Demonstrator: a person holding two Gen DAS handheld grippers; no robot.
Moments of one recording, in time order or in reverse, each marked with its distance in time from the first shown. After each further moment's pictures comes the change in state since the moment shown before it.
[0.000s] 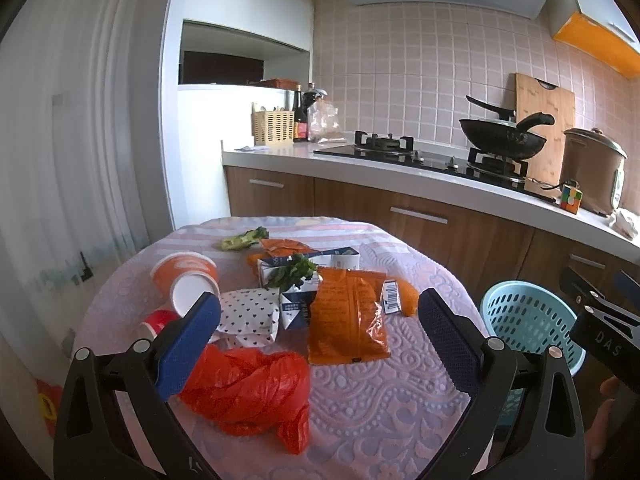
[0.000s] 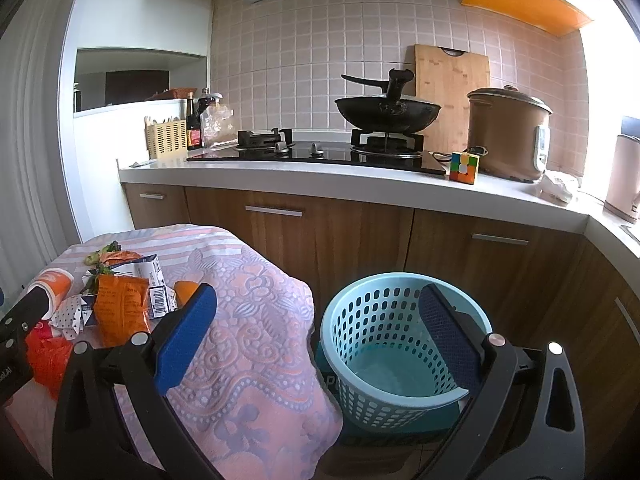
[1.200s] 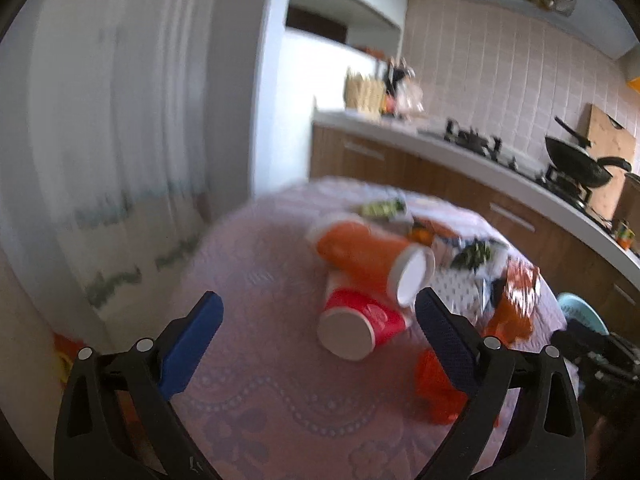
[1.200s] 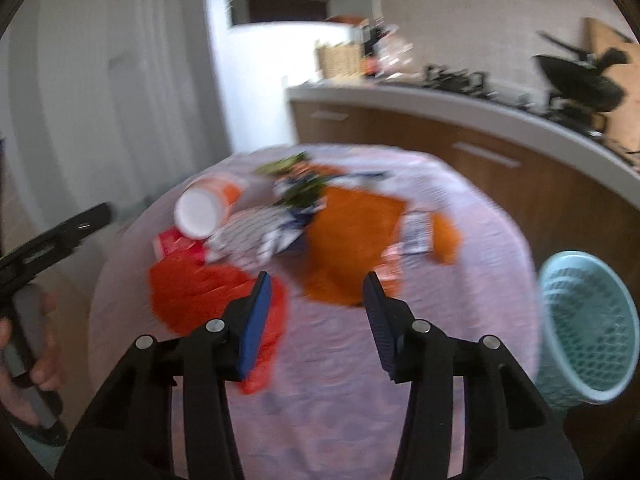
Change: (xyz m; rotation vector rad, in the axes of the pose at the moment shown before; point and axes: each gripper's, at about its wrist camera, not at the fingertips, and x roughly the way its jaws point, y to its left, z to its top) left arm 0.029 0.191 -0.013 -0.190 0.152 0.069; right arm 0.013 0.167 -0.042 -0.220 0.235 0.573
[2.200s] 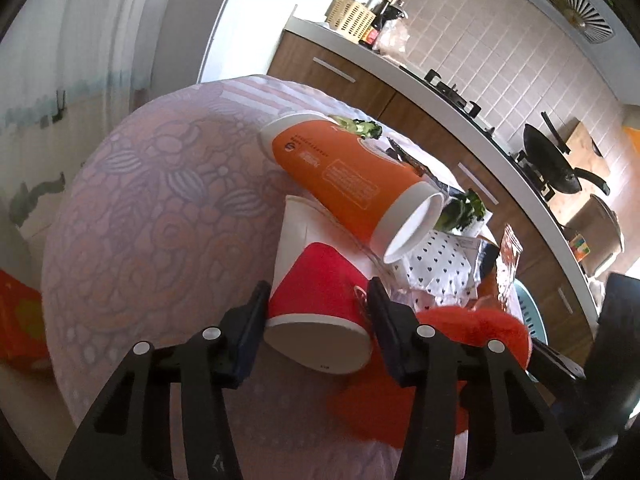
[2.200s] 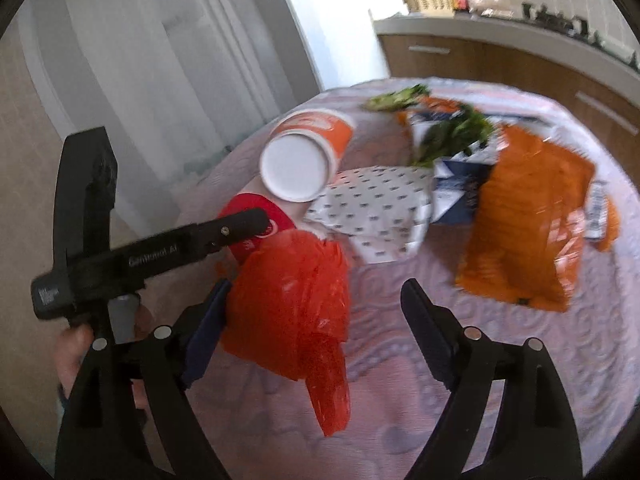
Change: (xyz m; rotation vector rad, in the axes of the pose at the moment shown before) left arm 0.069 0.023 -0.033 -0.175 0.258 -0.248; right arm 0.081 0.039 0.006 0.019 0.259 0.346
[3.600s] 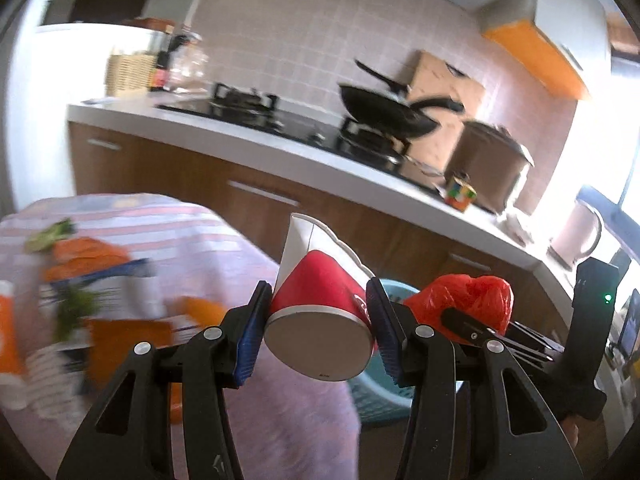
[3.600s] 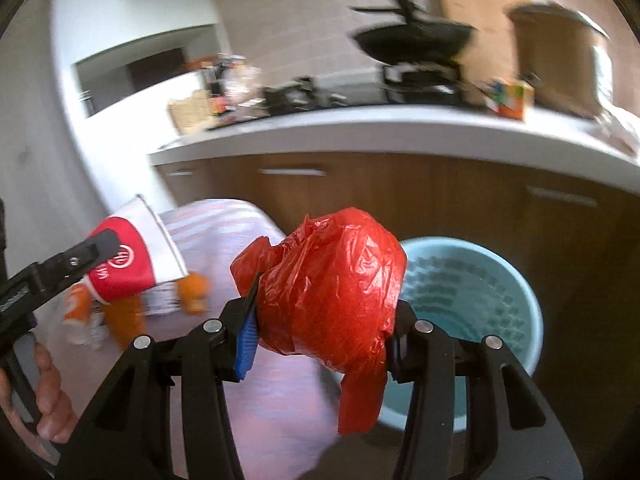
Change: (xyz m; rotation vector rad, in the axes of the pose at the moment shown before) left arm 0.055 -0.318 -0.014 0.424 -0.062 -0.315; right arm -0.241 -0.239 -0.051 0.364 -0.372 -0.580
